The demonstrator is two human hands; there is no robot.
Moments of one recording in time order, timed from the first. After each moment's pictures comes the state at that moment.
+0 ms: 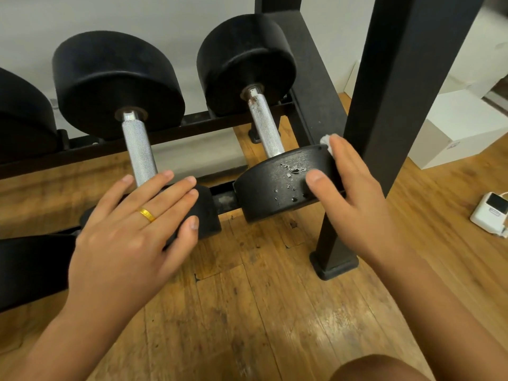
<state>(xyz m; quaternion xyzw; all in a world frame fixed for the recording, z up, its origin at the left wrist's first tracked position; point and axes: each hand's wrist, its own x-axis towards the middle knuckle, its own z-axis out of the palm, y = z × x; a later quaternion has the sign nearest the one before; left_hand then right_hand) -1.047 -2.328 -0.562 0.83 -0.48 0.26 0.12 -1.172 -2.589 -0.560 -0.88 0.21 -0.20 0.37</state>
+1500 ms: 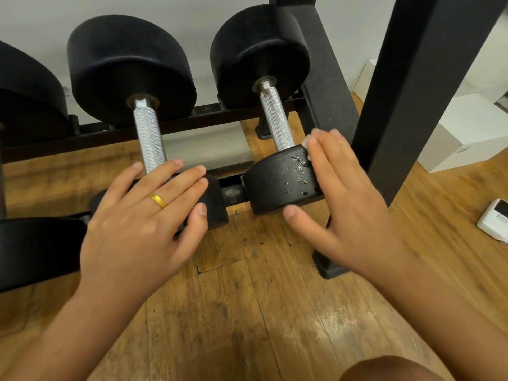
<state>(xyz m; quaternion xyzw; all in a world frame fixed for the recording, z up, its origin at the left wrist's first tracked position) -1.051 -2.329 -0.563 0.84 -0.45 0.26 0.13 -1.176 -2.572 -0.560 -0.97 0.08 -0.19 0.13</state>
